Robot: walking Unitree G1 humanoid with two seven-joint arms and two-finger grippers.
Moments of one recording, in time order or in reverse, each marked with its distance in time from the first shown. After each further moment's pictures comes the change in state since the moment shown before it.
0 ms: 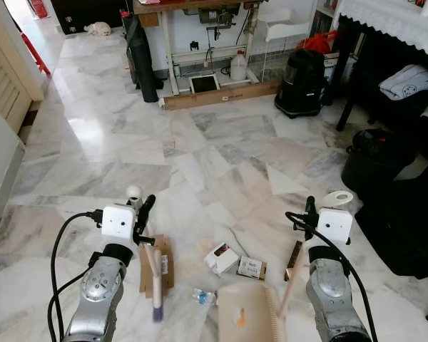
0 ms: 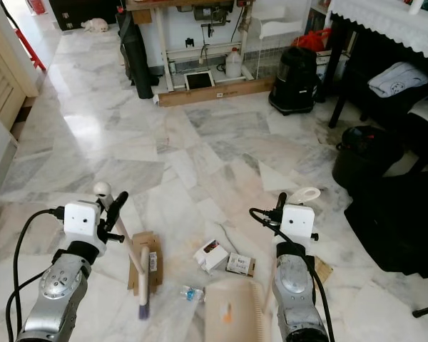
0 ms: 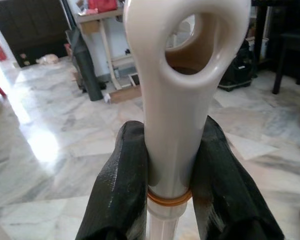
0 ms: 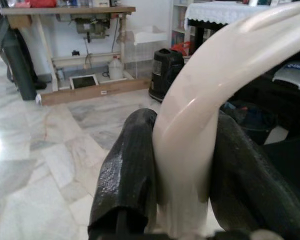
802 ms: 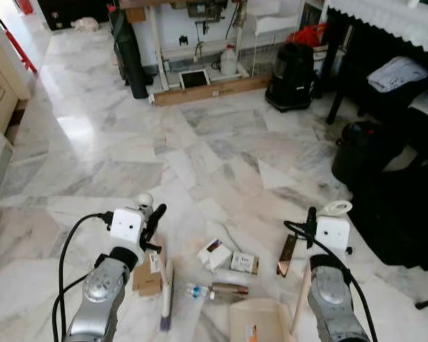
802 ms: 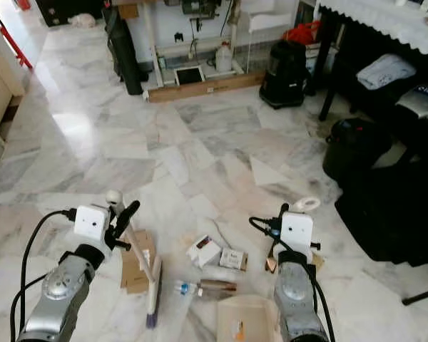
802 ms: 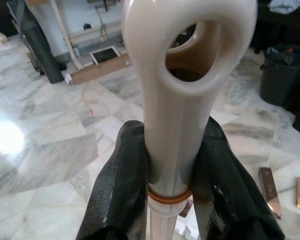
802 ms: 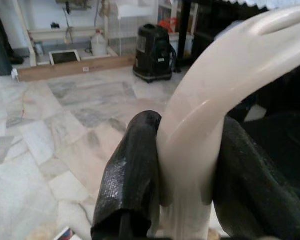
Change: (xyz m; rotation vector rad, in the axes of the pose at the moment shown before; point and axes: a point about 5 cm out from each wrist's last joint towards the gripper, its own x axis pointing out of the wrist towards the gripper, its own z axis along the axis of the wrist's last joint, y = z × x) left arm -0.002 -0.004 -0.010 -0.003 0.087 -0.116; right arm -0.007 0.000 -0.018 -0.037 0.078 -0.022
